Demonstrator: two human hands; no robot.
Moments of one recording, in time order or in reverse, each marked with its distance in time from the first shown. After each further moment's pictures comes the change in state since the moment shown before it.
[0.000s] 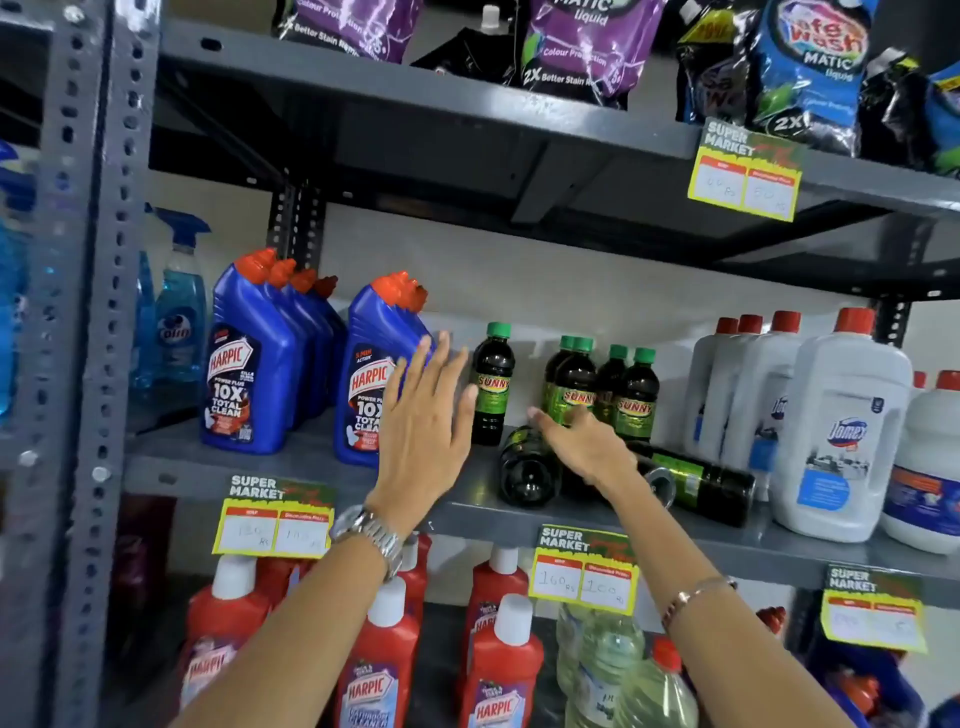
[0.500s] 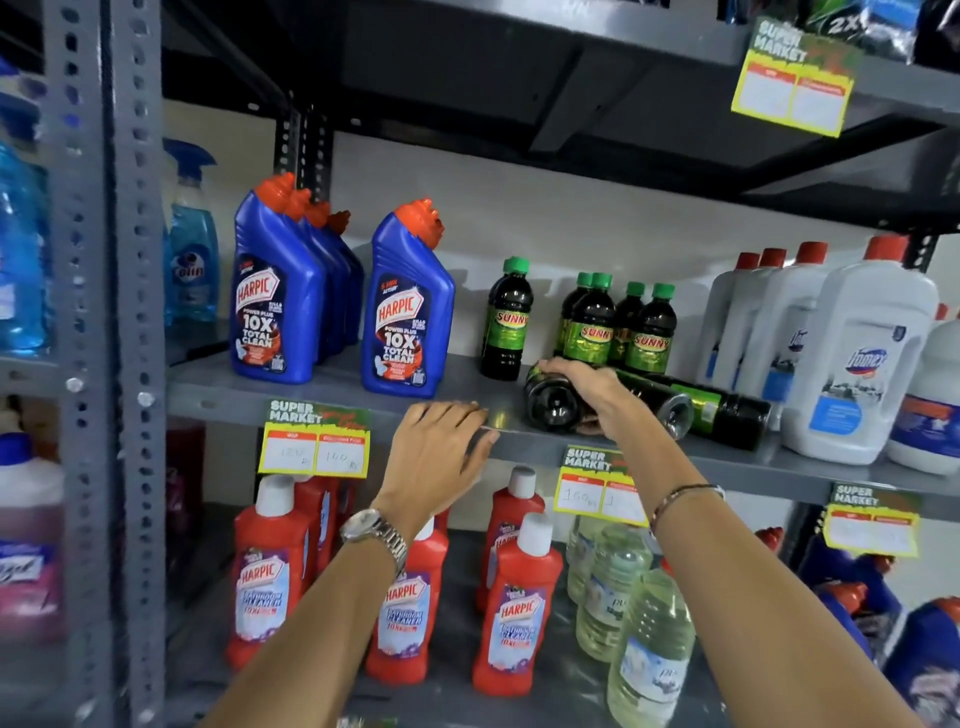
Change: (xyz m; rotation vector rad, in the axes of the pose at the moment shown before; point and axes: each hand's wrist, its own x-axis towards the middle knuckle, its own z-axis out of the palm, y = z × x) left_hand -0.064 -0.021 0.017 0.121 -0.224 0.153; right_hand 0.005 -0.008 0.007 0.667 -0.135 0.319
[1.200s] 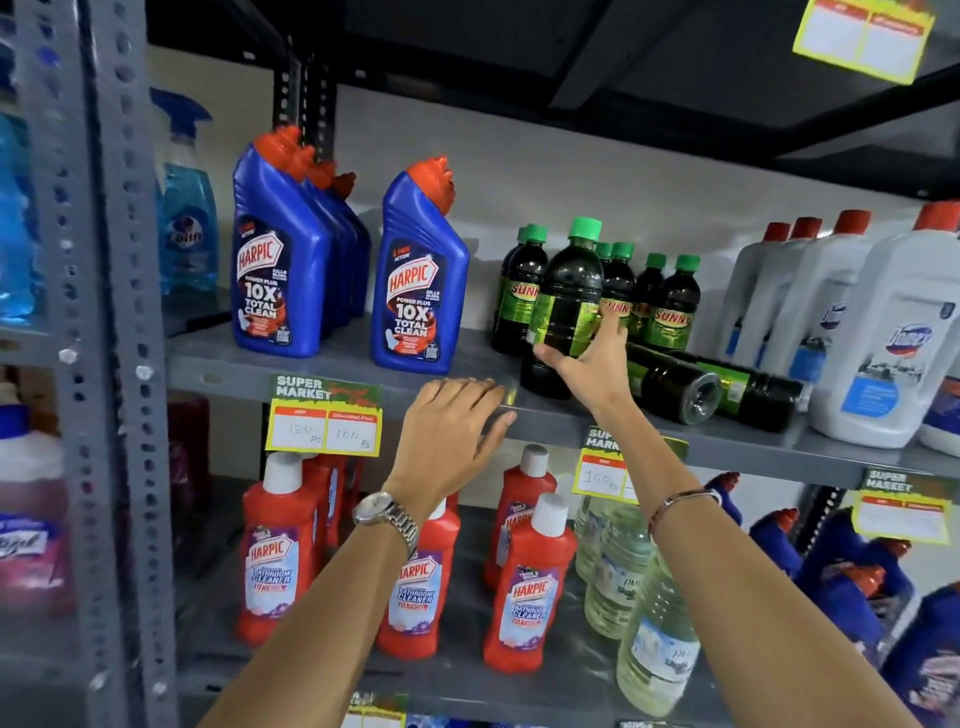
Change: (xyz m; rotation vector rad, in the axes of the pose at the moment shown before) left_hand -0.025 -0.010 0.006 0.040 0.088 0.093; right_hand 0.000 0.028 0.037 -0.231 0.218 -0.483
